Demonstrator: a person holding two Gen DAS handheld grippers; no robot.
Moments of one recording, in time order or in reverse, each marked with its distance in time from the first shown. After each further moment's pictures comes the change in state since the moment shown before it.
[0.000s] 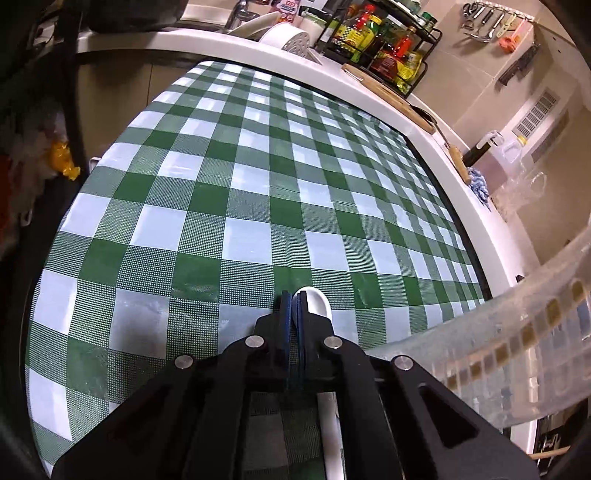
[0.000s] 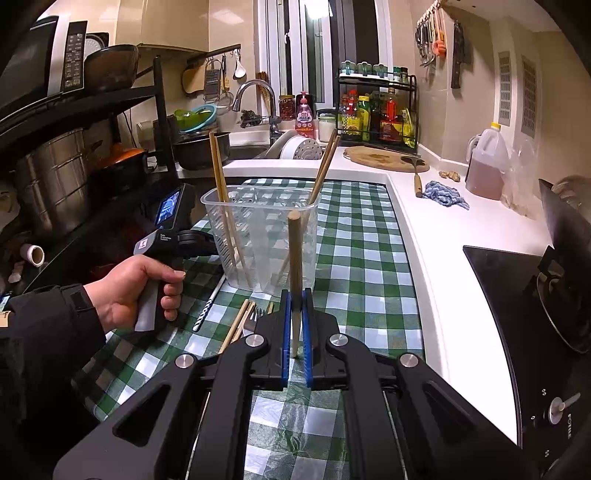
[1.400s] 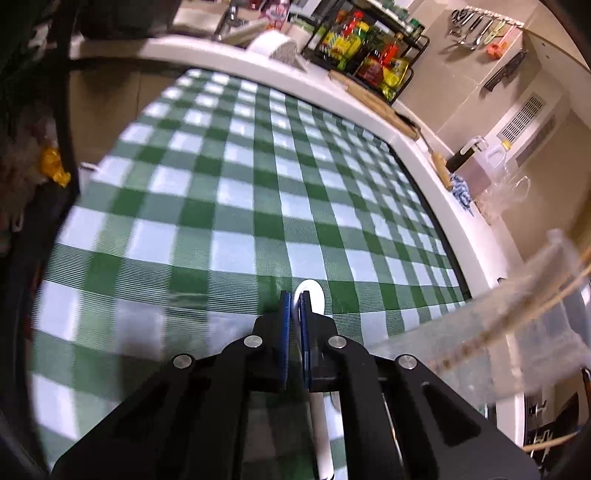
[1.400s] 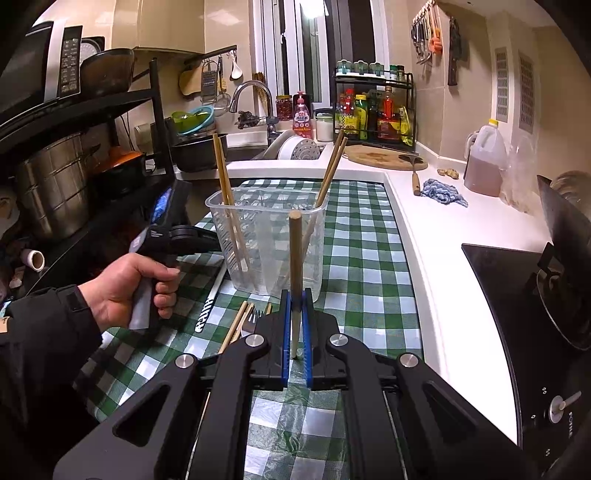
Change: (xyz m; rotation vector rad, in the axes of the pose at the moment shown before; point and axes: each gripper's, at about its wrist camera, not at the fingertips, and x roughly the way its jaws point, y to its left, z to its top) left arm -0.022 -0.004 0.005 0.017 -0.029 -0.054; right arm -0.003 0.000 0.000 0.013 -0.007 0.003
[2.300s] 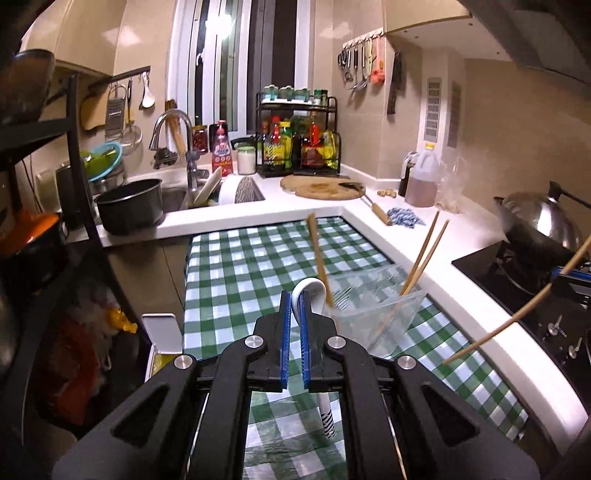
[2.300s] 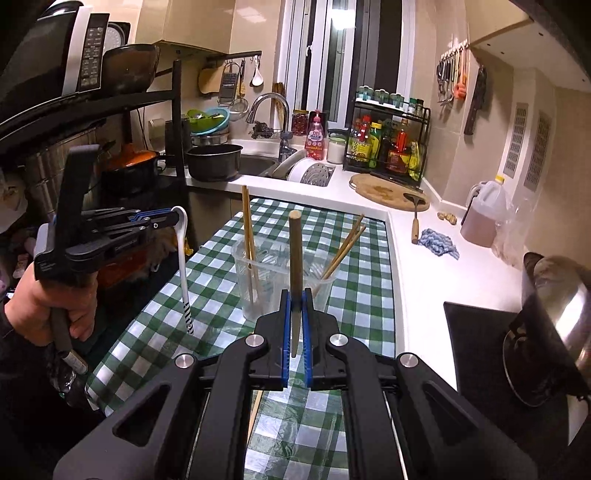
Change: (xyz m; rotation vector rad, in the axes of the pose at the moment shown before) left arm -0.212 -0.103 -0.030 0.453 -0.332 0.136; right arm -0.046 0.030 0.079 -0.129 -0.001 -0.031
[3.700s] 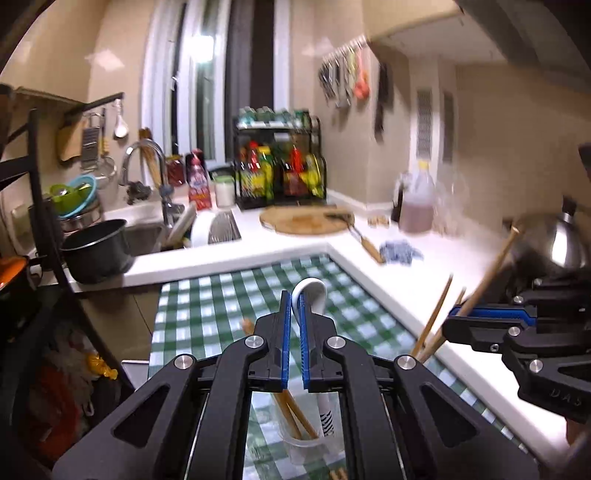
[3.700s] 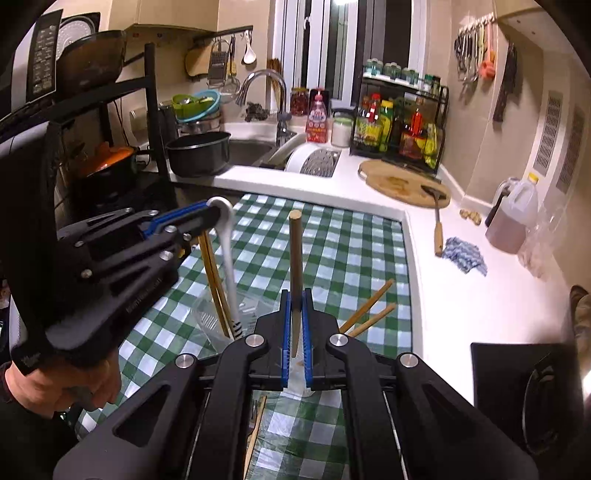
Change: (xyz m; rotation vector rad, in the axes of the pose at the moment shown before) left arm 0.091 -0.049 0.049 0.063 -0.080 -0.018; right arm 0.129 -0.018 0.070 0.025 0.119 0.037
